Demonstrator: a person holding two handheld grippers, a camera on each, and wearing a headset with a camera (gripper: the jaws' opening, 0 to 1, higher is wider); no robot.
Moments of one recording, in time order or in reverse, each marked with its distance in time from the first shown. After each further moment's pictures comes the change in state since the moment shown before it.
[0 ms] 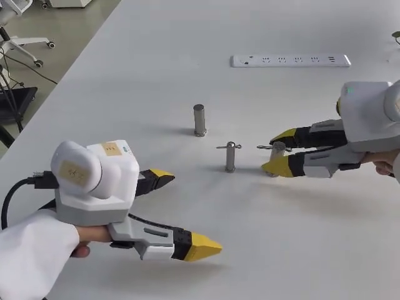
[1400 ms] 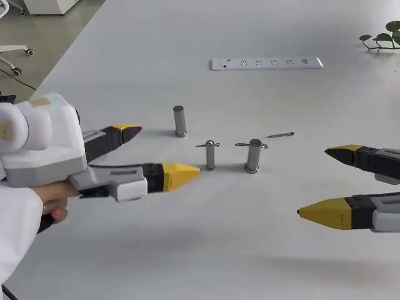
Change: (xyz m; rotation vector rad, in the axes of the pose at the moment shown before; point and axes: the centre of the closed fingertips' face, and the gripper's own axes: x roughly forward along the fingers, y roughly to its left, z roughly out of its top) left arm -0.030 0.054 0.097 -0.061 -0.348 0.160; right arm -0.095 0.054 -0.013 0.312 -0.170 -0.116
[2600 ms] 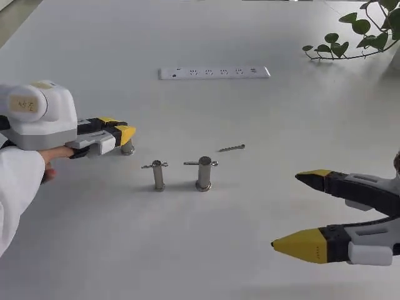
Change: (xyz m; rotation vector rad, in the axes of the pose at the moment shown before) left arm 0.106 0.089 -0.031 0.057 0.123 0.089; right arm -0.023 -0.009 -0.017 0.067 0.030 -0.041
